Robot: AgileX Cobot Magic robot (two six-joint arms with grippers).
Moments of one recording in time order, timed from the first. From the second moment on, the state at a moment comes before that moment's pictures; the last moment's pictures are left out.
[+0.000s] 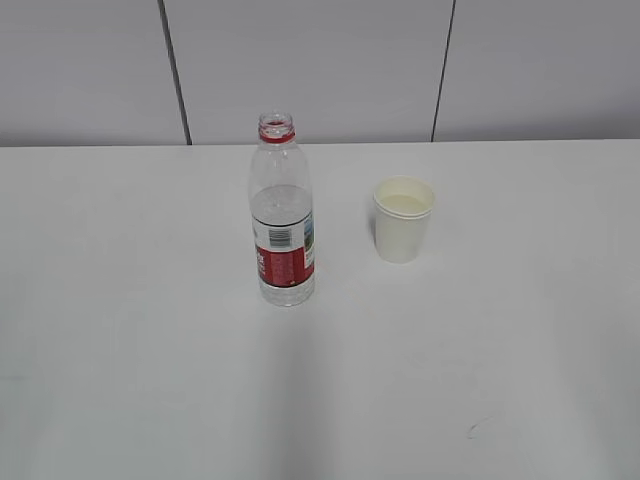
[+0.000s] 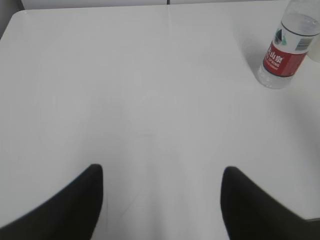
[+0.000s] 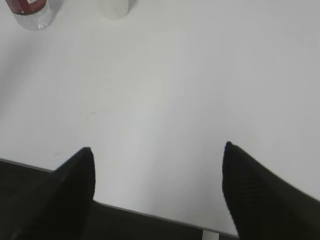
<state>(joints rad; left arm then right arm) -0.03 -0.02 -0.51 -0.02 1.11 0.03 0.01 0.06 -0.50 0.11 1.14 -0.20</state>
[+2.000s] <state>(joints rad) -0.03 -0.02 -0.51 -0.09 1.11 0.03 0.01 -0.02 -0.50 0.11 1.15 -0.20</state>
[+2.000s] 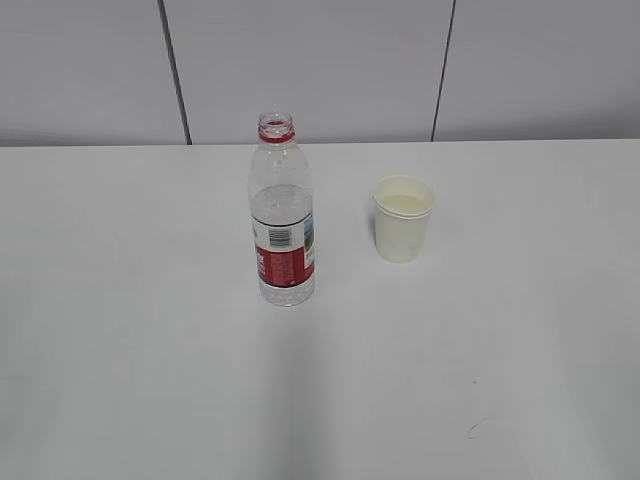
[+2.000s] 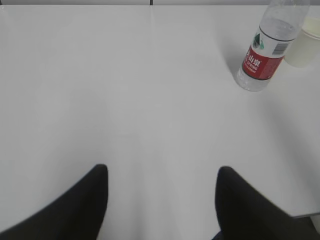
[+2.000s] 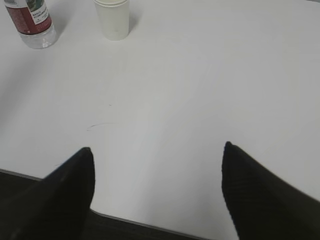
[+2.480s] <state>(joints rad) -0.03 -0.02 -0.51 -0.09 1.11 0.03 0.01 -0.02 -0.50 0.11 1.15 -0.20</state>
